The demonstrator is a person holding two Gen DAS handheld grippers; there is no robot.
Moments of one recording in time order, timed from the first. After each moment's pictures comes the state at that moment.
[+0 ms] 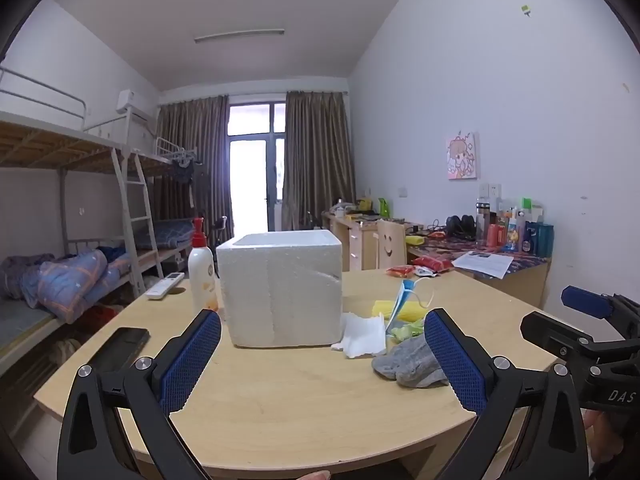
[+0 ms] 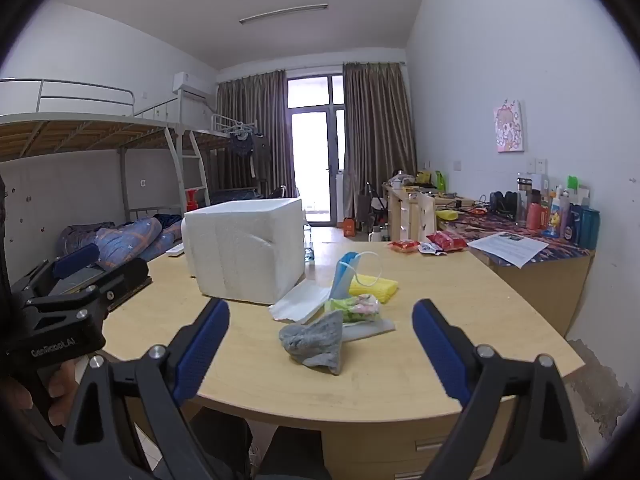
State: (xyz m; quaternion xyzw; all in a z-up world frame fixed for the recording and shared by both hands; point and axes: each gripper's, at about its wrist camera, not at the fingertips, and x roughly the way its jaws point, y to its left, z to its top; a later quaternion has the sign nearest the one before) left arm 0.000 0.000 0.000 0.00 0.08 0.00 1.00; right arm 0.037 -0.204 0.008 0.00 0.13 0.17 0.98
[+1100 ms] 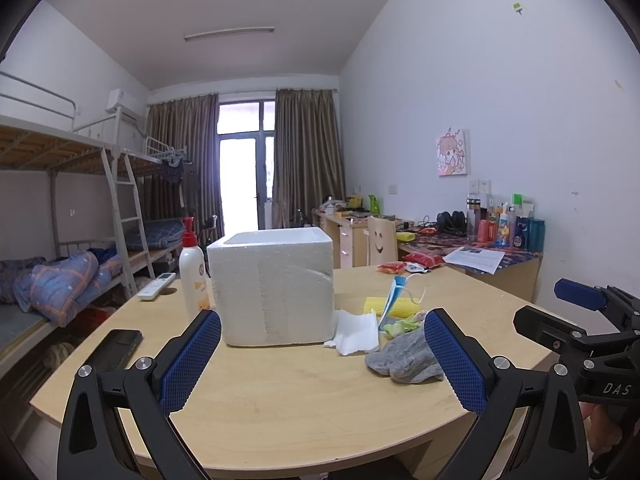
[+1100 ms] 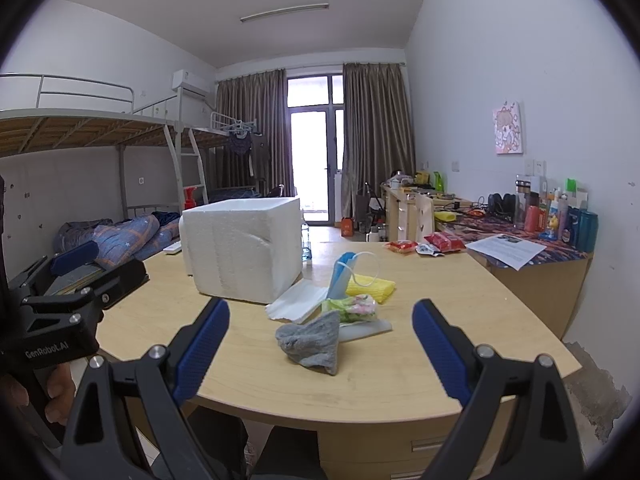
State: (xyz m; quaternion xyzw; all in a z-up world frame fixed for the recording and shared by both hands) left arm 0.001 0.000 0.000 0.01 0.08 -0.02 1.00; right arm 0.040 -0.205 0.007 -0.01 0.13 0.16 0.98
